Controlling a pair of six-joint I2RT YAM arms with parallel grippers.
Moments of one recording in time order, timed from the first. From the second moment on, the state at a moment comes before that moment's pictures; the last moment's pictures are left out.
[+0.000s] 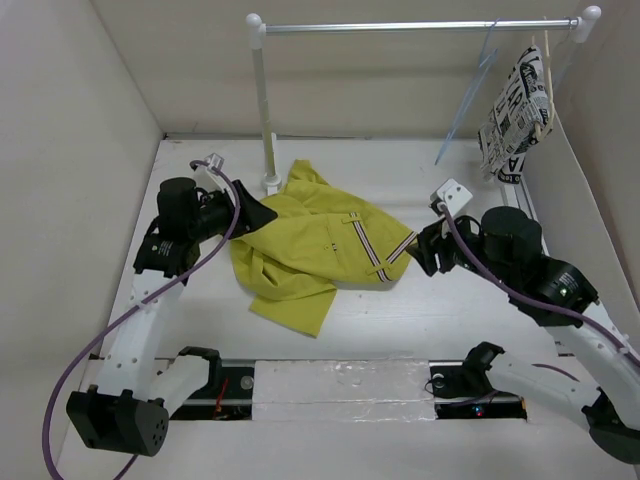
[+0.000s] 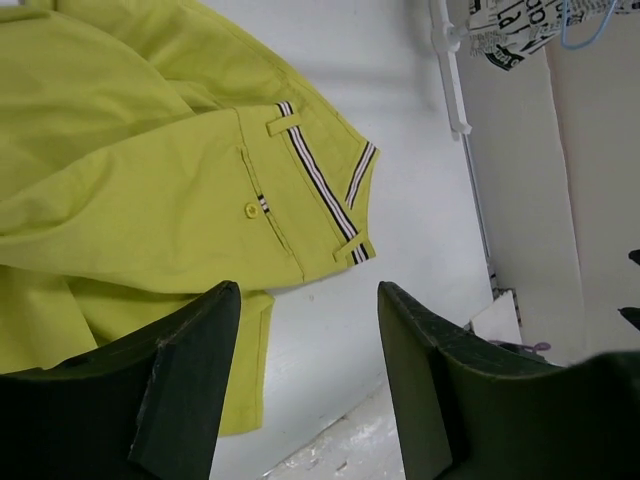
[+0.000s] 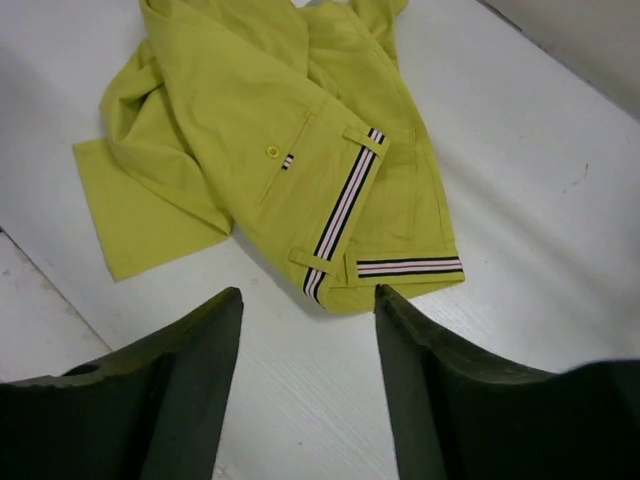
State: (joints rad) left arm -0.14 0.98 1.00 -0.47 0.53 -0.58; right arm 0.72 0.81 1.21 -0.76 0.02 -0.07
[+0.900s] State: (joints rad) left arm 0.00 1.23 0.96 -0.53 -0.06 -0.78; right arm 0.67 1.52 1.20 -0.41 -0.08 -0.17
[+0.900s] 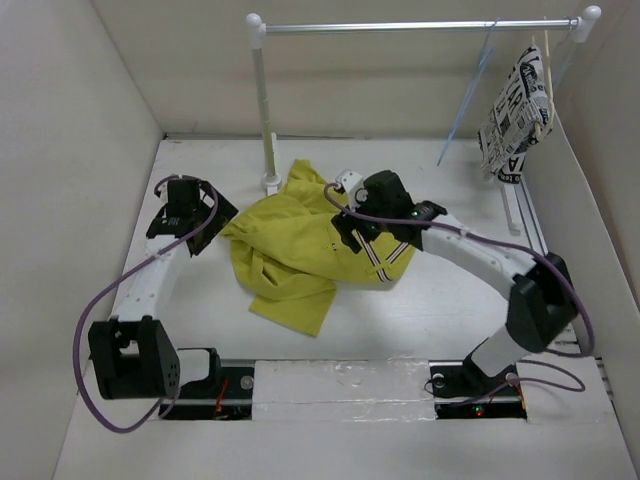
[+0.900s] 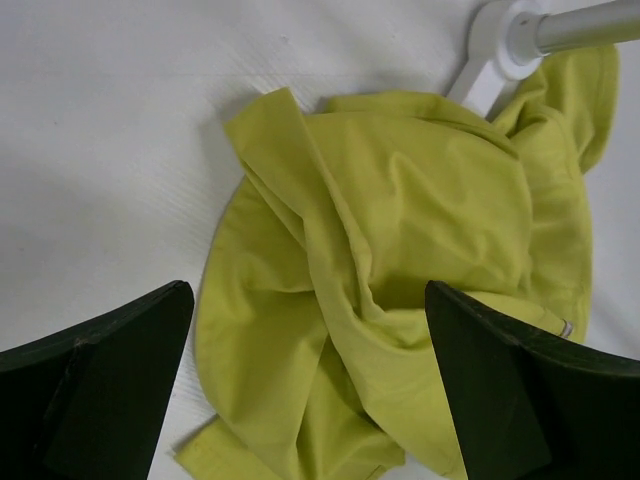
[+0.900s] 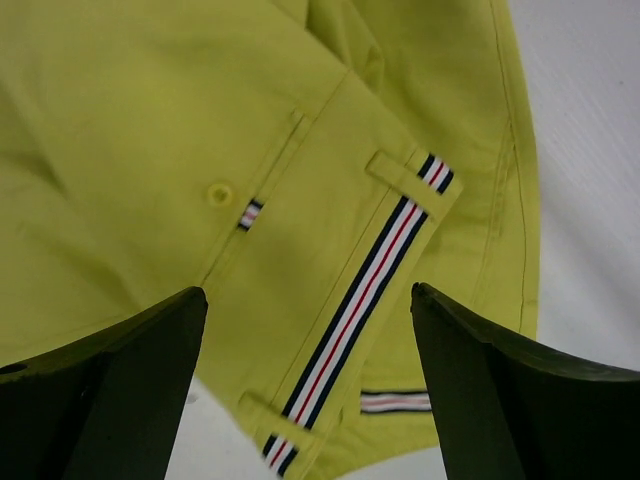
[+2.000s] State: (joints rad) left arm 0.04 1.58 1.35 -0.47 0.03 -0.83; right arm 0.50 1.72 1.52 -0.30 -0.39 -0.23
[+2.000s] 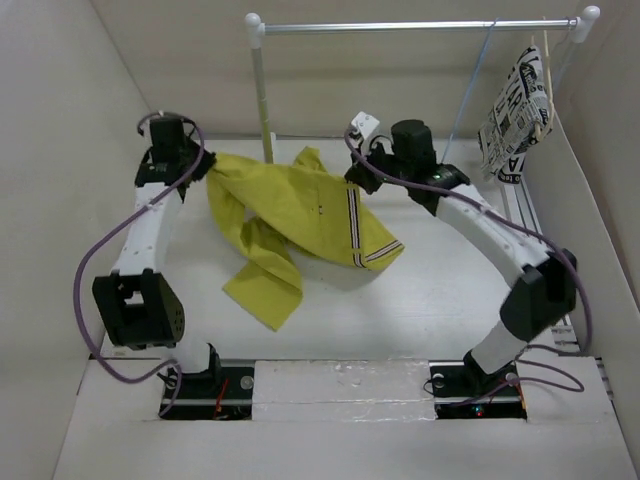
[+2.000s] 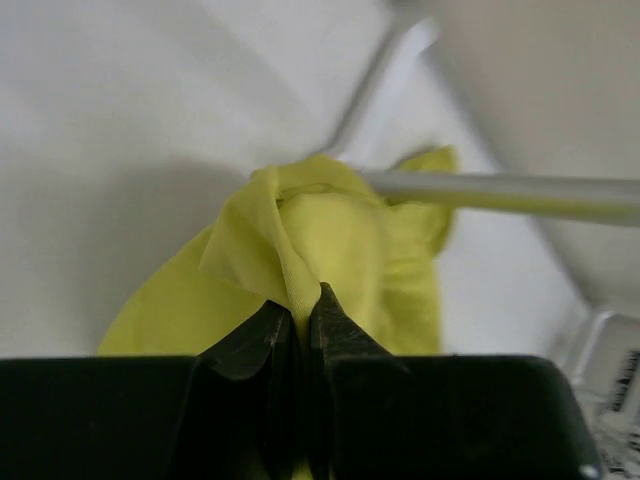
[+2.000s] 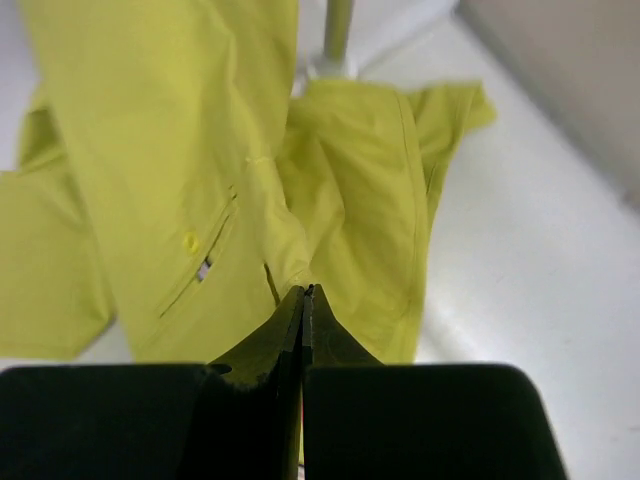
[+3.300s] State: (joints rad) left arm -0.02 1.50 1.04 -0.33 0.14 -0.59; right arm 0.46 1.52 0.87 -0.21 -0.23 0.23
